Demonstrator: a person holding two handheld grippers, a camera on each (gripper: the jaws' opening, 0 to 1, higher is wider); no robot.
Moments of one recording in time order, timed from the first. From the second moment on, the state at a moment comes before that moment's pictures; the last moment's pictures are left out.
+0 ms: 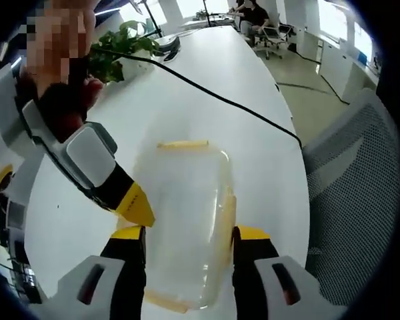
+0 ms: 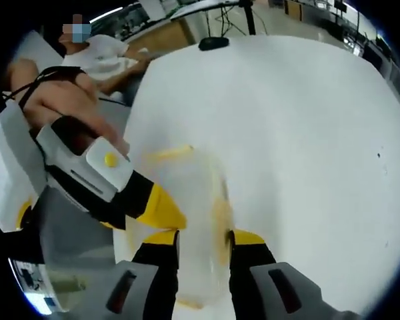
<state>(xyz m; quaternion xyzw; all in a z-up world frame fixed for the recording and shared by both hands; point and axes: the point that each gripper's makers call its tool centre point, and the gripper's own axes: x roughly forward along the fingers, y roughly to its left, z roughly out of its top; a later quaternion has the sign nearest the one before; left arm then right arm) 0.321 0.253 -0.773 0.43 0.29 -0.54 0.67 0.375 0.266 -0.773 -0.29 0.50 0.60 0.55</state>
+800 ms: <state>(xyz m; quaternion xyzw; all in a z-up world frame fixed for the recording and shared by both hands) 0.320 0.254 -0.773 0.45 0.27 -0.54 0.66 0.378 0.266 -0.771 -0.33 0.51 0.57 0.56</state>
